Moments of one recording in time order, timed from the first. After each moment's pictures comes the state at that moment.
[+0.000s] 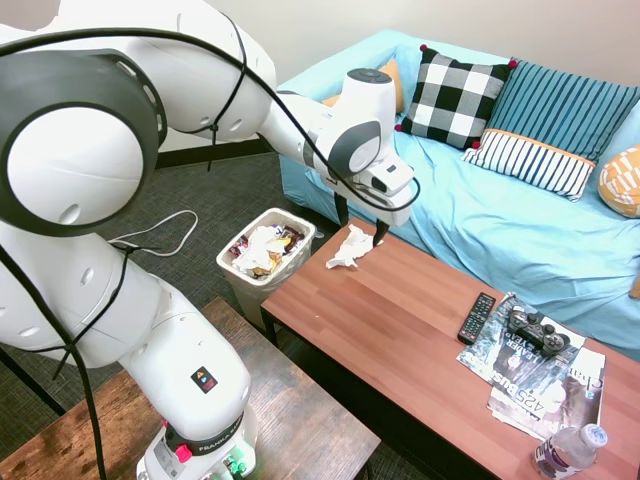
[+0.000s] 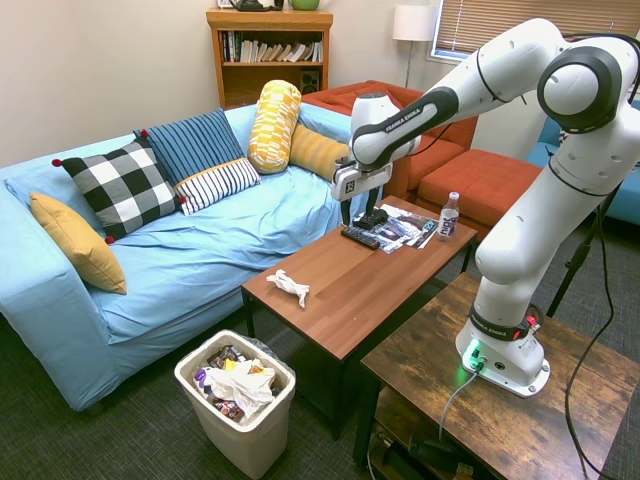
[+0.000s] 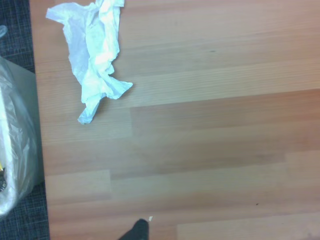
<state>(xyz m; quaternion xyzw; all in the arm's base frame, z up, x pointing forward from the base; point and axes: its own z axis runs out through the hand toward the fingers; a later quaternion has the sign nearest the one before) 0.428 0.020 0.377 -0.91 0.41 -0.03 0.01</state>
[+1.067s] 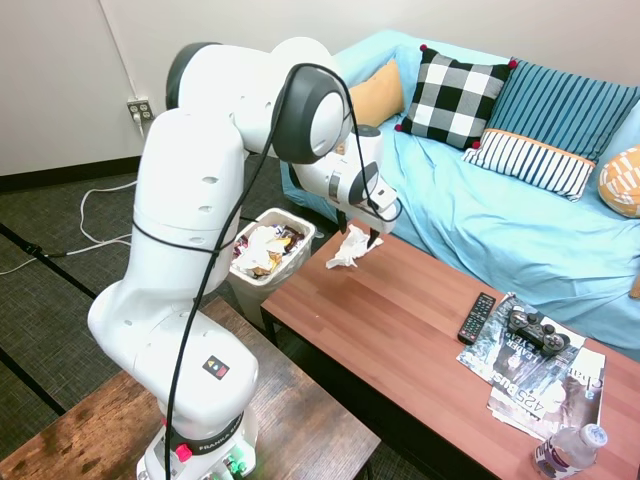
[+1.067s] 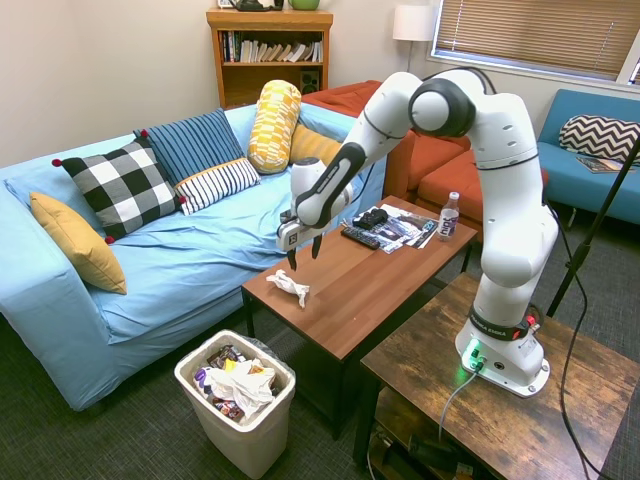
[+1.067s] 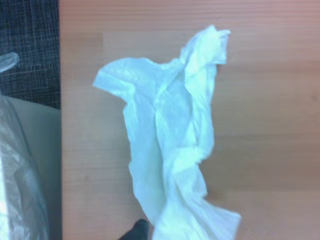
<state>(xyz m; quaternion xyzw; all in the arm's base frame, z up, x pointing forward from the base) 0.584 0.135 0.162 -0.93 0.37 -0.02 0.01</state>
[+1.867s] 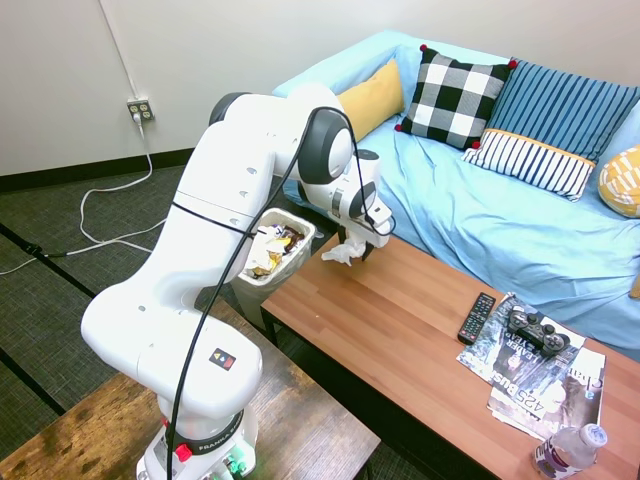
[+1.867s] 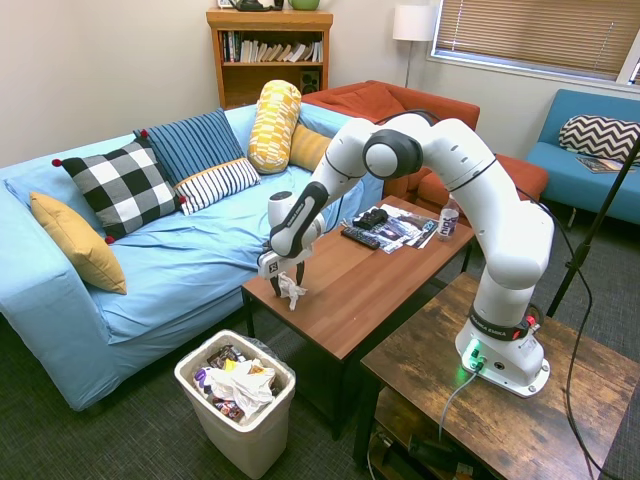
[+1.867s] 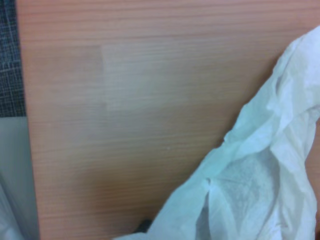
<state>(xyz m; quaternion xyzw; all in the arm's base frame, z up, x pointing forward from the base) 0.616 0.151 0.090 -0.92 0.40 0.01 0.00</state>
